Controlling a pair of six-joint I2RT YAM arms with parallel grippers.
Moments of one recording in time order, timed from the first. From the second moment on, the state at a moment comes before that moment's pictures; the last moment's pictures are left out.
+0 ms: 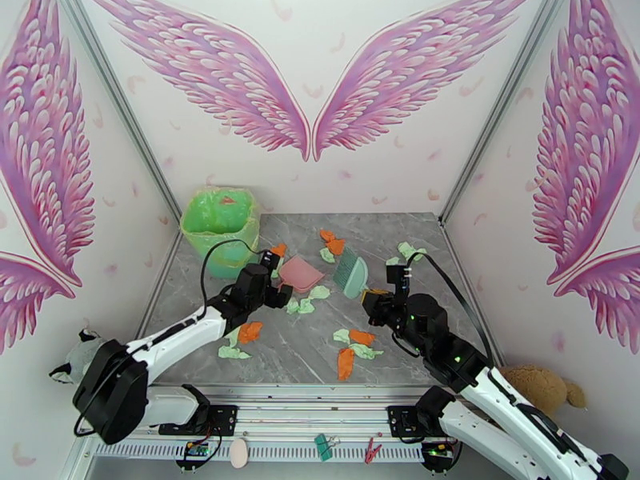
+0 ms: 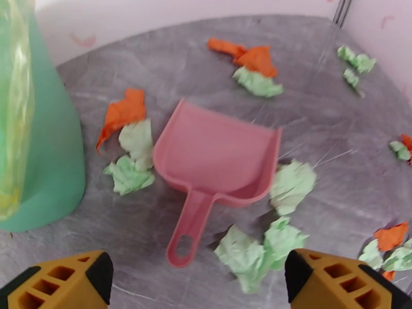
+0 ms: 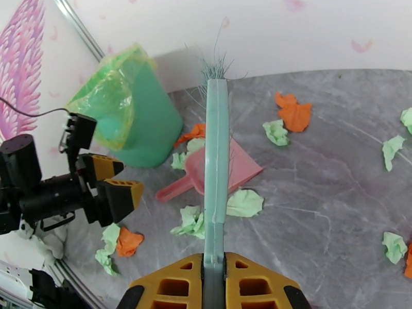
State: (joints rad) left arm -0.55 1.41 0.80 -0.12 -0.13 -0.11; right arm 0.62 0.68 0.65 -0.30 0.08 0.49
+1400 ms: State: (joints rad) left arm -0.47 1.79 0.99 -0.10 0.04 0.04; right arm 0.62 0.72 0.62 -0.32 0.05 0.49
